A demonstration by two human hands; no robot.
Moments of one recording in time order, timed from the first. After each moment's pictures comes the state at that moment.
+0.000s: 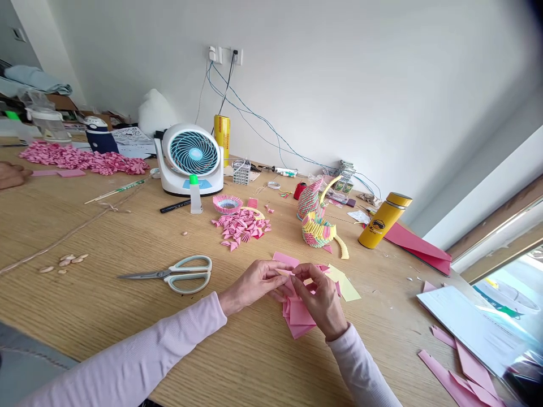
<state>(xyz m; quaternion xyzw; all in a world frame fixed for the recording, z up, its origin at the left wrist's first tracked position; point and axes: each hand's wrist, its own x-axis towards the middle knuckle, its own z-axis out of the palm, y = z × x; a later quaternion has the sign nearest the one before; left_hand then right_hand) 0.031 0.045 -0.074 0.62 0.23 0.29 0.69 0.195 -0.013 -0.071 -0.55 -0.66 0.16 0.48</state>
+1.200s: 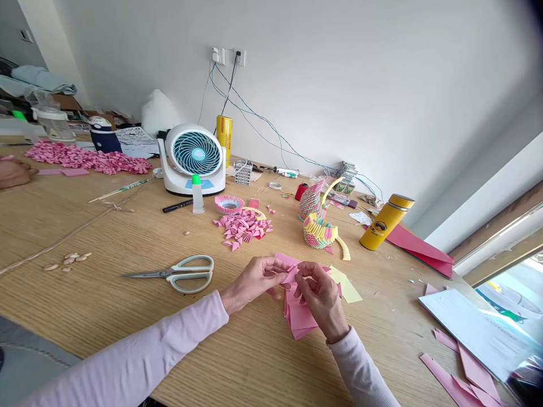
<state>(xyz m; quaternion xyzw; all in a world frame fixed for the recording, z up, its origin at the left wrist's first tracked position) 0.030 0.043 -0.066 0.60 0.28 0.34 0.66 0.194 -0.011 -0.080 -0.52 -0.60 0.30 0.53</state>
